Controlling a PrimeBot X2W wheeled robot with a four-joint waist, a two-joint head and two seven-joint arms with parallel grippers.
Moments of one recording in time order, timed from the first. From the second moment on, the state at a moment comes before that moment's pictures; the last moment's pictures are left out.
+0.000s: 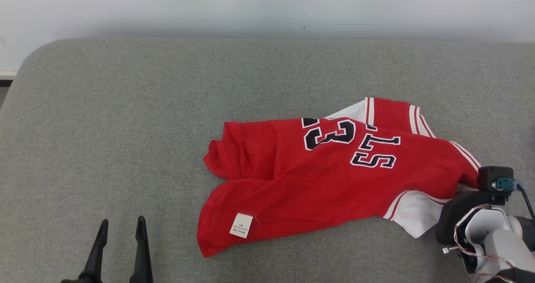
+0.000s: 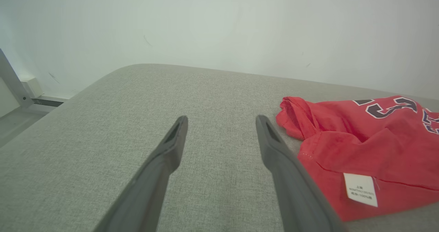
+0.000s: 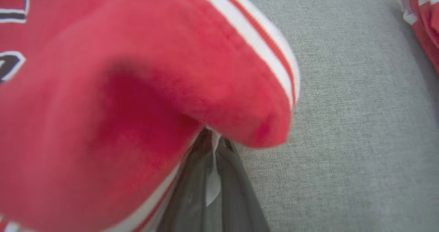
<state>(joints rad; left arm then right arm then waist) 0.07 0.05 0.05 0.04 -0.19 -0.12 -0.26 -0.44 -0.17 -0.18 0.75 0.07 0.13 0.21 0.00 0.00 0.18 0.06</state>
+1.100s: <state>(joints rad) 0.08 0.05 0.05 0.04 -0.22 -0.10 -0.26 0.05 -0.05 -0.29 0.19 0.28 0.13 0.30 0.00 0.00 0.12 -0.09</state>
